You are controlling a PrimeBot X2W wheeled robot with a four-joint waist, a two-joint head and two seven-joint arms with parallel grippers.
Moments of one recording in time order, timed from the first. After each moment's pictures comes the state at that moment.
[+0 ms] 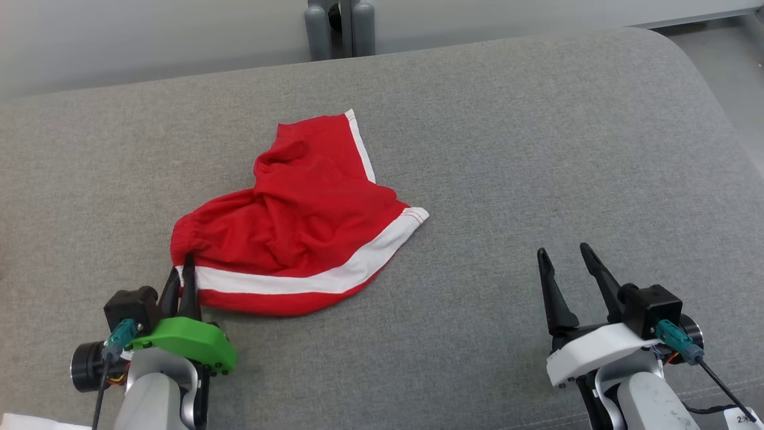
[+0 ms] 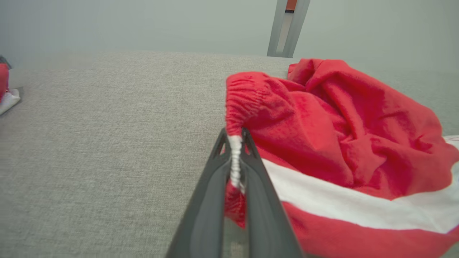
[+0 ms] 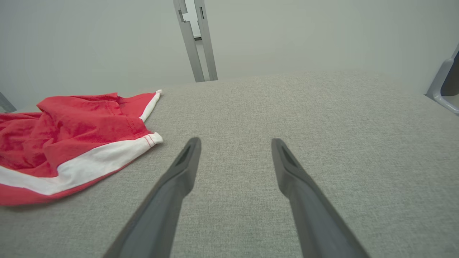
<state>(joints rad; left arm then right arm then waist) -0.31 0.05 0.03 0.62 -0.17 -0.08 -0.26 -0.12 -0.05 0.08 0.29 0.17 0.13 -0.26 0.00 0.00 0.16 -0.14</state>
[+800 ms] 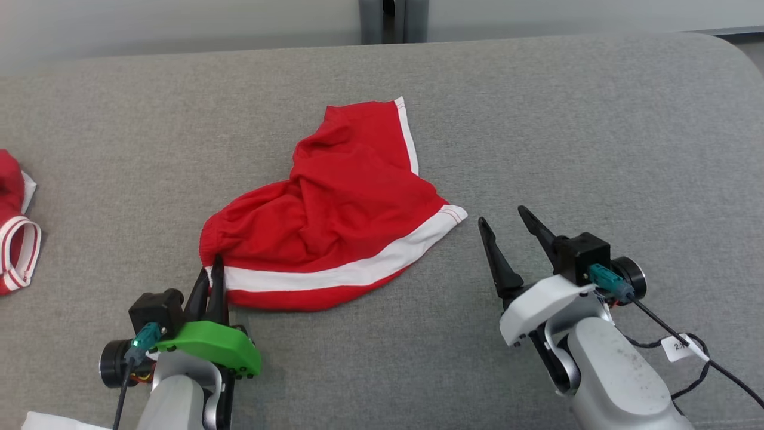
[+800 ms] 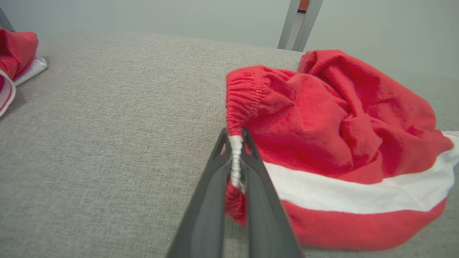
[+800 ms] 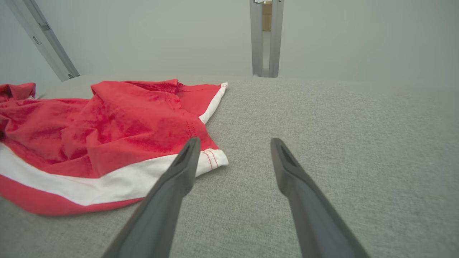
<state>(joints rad) -0.27 0.05 -0.07 0.56 -0.25 -0.06 -0.26 -0.36 -0.05 0.25 0.52 0.17 0.13 -0.26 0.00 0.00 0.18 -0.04</state>
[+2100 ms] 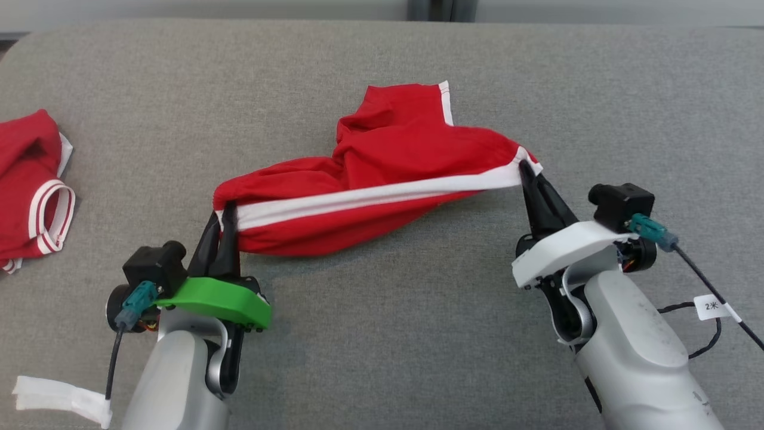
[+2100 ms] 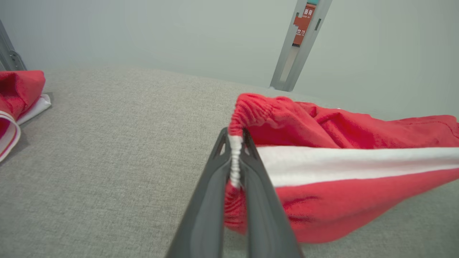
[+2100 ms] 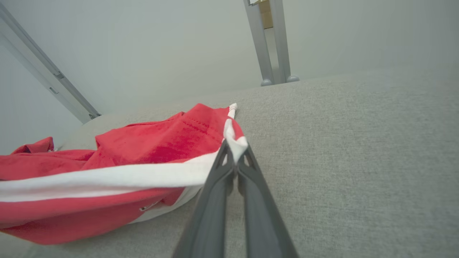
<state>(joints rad) -0.35 0.05 -0.13 0.47 -0.32 -0.09 -0.26 -0.50 -0.05 0.21 0.60 0.40 0.13 -0.26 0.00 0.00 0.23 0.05</state>
